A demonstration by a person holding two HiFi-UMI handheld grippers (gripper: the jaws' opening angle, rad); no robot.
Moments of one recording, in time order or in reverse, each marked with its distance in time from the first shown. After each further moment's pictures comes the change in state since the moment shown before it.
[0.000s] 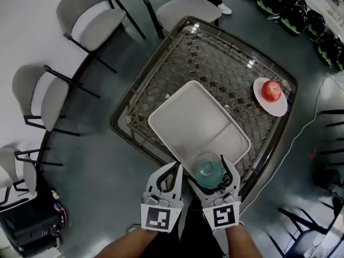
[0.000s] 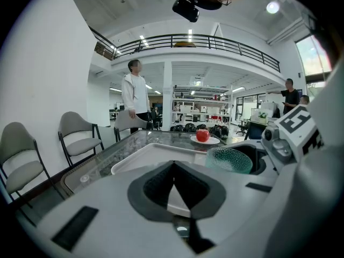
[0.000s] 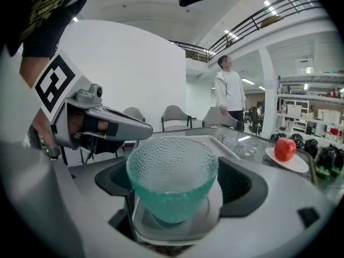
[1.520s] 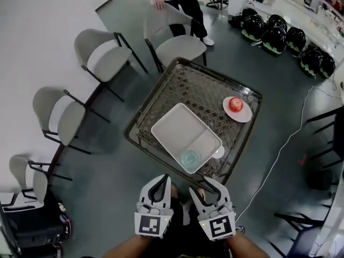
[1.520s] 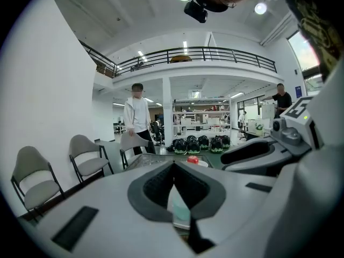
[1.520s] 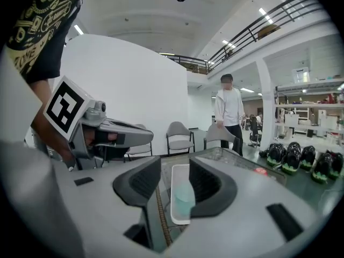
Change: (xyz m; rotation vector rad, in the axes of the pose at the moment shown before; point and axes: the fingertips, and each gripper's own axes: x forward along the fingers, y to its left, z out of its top) left arm -0.128 -0.070 0.135 0.012 -0.101 0.069; right arm -0.173 0.026 0.124 0.026 -0.087 0.019
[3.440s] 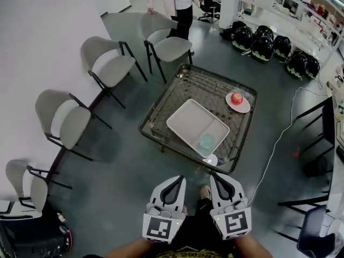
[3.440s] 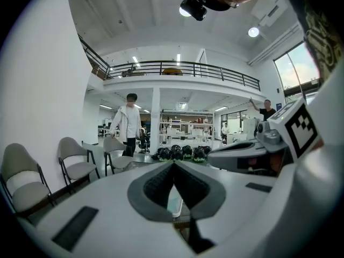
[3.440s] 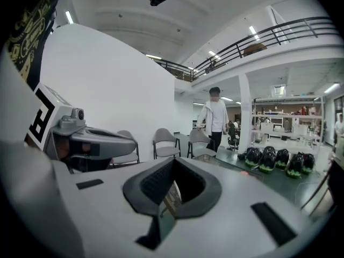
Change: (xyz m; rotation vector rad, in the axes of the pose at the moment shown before) left arm -0.139 0.015 0.042 -0.008 -0.109 -0.186; right arm -0.049 0.102 0.076 0.051 -0.068 -0.246
